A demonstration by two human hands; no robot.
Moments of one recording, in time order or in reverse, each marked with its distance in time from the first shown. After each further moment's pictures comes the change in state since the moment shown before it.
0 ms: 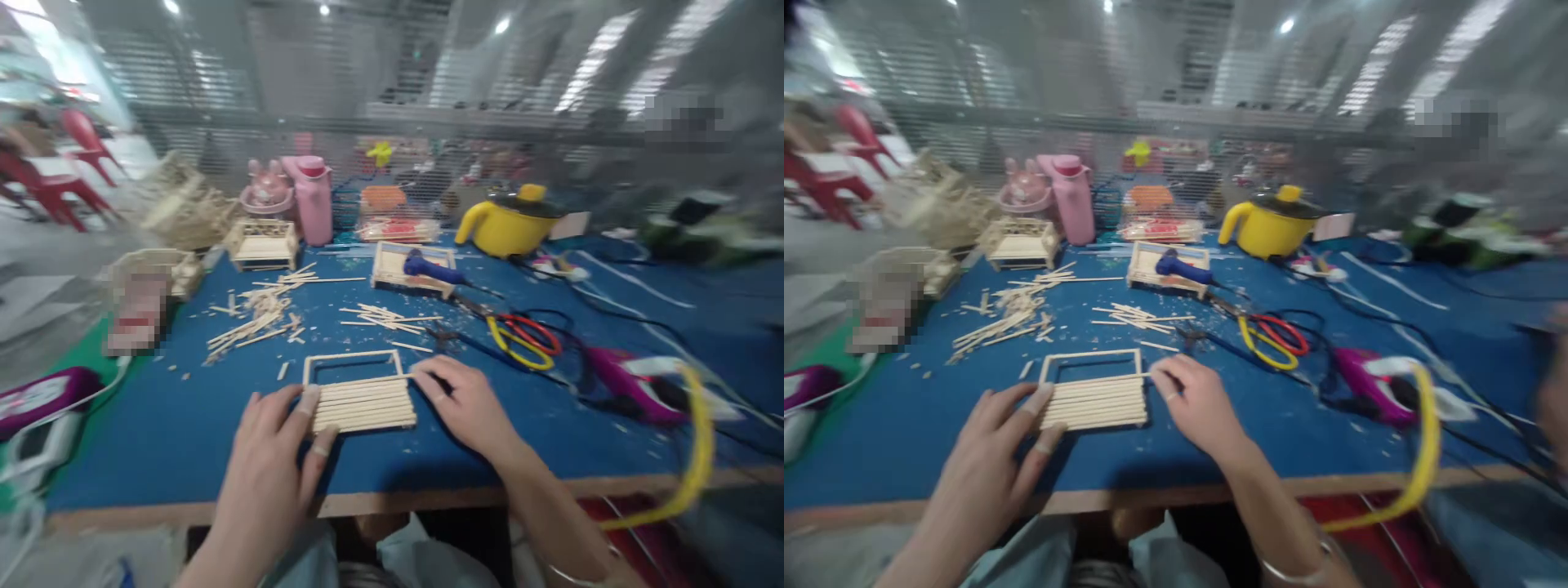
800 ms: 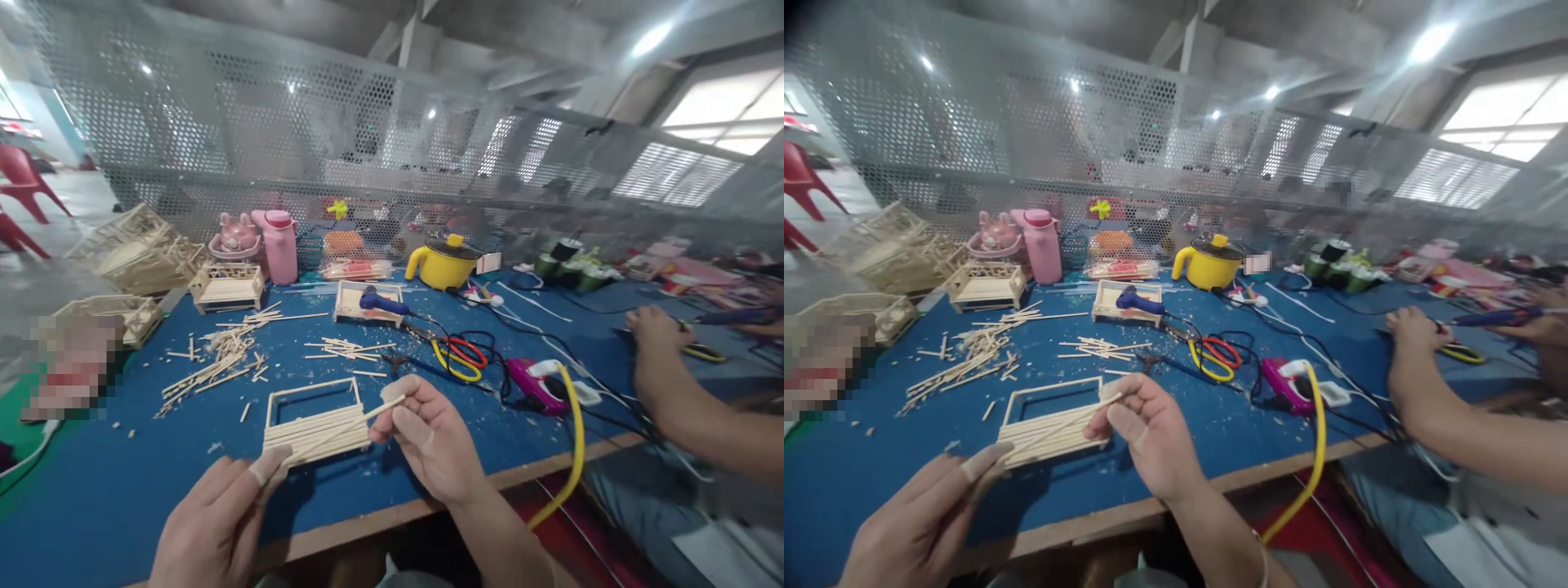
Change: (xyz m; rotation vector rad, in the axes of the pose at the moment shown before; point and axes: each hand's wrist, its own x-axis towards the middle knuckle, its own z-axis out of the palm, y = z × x) left_hand 0.002 -0.001 -0.032 -0.203 0.171 0.234; right_hand -0.018 -0.066 -0.007 1.312 0.076 0.146
